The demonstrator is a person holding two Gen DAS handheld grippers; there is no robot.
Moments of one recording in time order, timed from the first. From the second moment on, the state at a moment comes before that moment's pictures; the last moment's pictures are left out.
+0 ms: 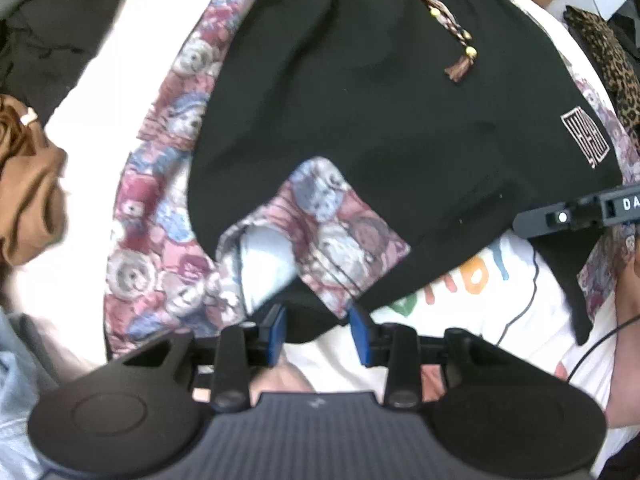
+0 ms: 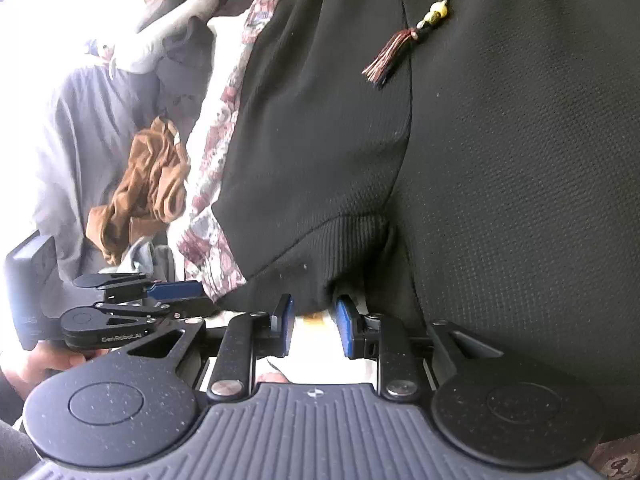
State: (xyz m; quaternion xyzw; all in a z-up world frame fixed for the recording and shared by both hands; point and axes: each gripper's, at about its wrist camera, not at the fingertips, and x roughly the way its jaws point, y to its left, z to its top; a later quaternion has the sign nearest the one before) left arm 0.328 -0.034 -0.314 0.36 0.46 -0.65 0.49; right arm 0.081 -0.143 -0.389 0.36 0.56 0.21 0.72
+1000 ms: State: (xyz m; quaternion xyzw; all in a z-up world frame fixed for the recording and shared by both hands) left arm 0.303 -0.044 -0.354 0.24 0.46 -0.65 0.56; right arm 0.074 -0.134 -0.404 0.35 0.58 0.21 0.70
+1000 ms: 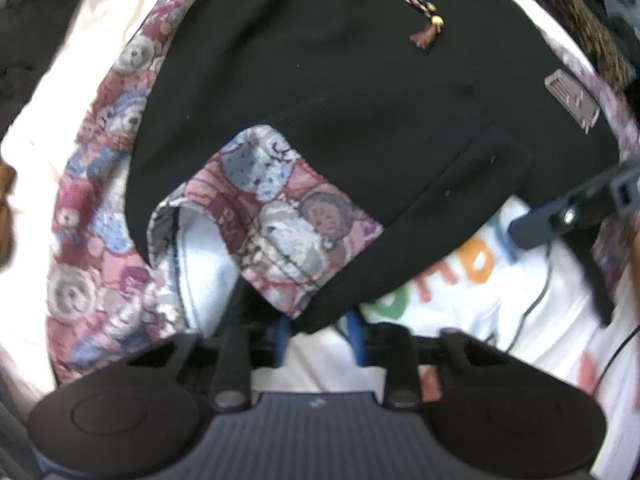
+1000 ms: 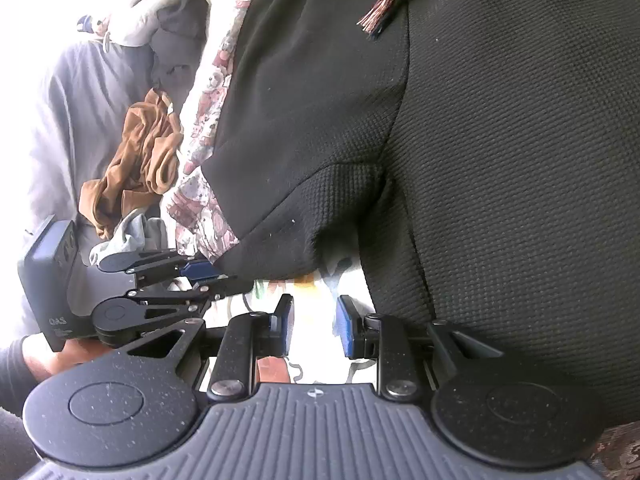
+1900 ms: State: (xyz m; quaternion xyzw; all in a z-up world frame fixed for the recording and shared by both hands) left arm 0.305 -0.061 -0.307 0.06 0.49 -0.69 0.53; right arm 0.068 -0.127 -0.418 0.46 0.58 0.25 0.63
